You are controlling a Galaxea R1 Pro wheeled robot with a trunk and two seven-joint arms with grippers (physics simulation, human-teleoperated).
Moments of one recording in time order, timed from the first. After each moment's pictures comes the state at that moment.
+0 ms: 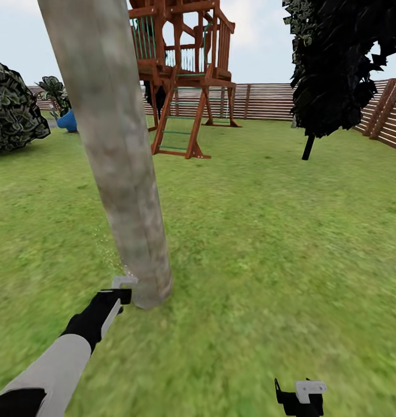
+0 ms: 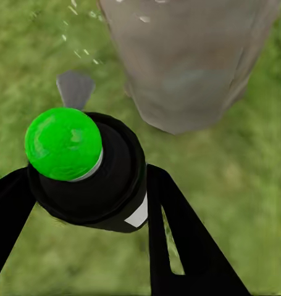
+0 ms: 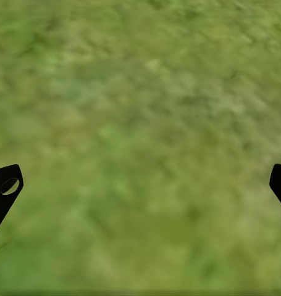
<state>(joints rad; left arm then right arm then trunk) -0.77 0.04 0.03 -0.57 -0.05 0.42 0.13 -0.41 -0.07 -0.20 -0.08 0.28 -0.63 -0.12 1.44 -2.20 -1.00</state>
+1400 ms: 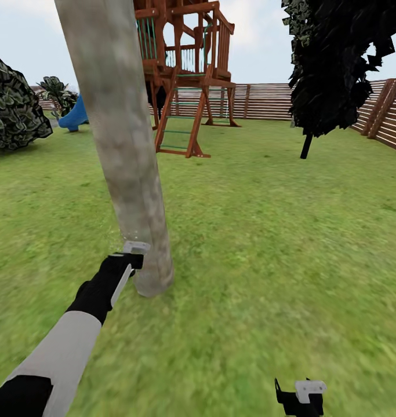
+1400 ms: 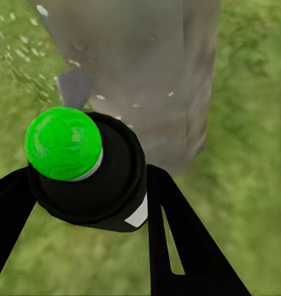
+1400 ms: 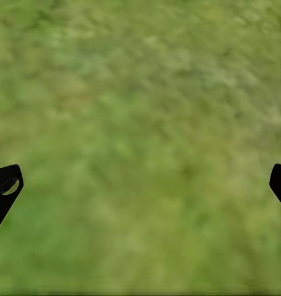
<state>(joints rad) -0.85 0.00 -0.08 -0.87 -0.05 0.65 0.13 -0.41 -0.07 -0.20 -0.08 0.28 -0.63 -0.12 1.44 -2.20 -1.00</state>
